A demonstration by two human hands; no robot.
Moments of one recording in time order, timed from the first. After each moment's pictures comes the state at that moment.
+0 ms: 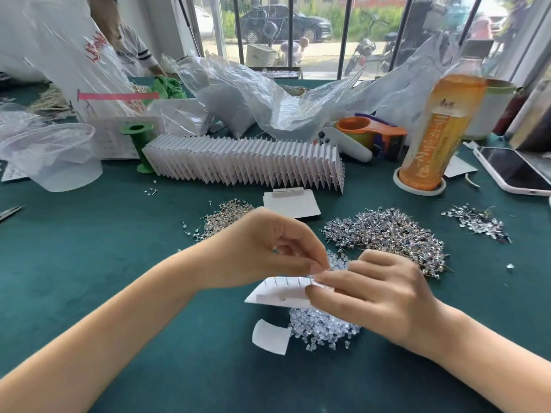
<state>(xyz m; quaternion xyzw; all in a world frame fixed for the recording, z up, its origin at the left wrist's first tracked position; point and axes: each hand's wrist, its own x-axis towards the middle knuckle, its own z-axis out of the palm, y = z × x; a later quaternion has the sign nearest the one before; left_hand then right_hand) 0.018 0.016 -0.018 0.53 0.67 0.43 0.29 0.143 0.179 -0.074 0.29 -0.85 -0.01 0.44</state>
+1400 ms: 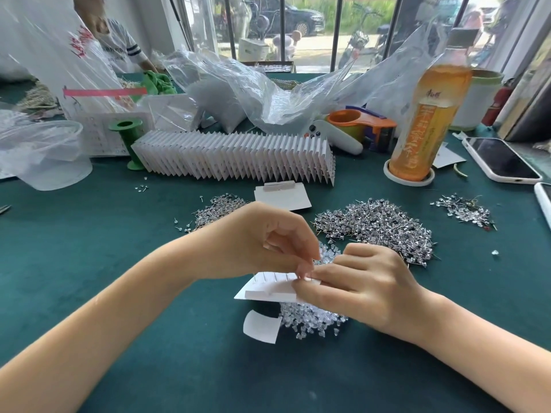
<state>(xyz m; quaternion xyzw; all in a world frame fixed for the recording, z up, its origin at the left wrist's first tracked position) 0.022 0.019 -0.014 0.54 0.69 0.38 0.30 0.147 0.177 -0.071 0.28 -0.88 0.00 0.39</state>
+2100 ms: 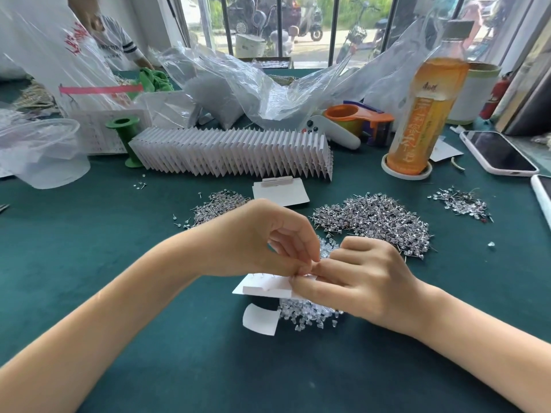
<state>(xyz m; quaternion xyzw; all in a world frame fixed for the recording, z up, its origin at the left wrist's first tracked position) 0.028 0.022 -0.010 0.56 0.70 0.34 0.29 0.149 0.174 -0.069 0.27 -0.88 -0.02 0.40</state>
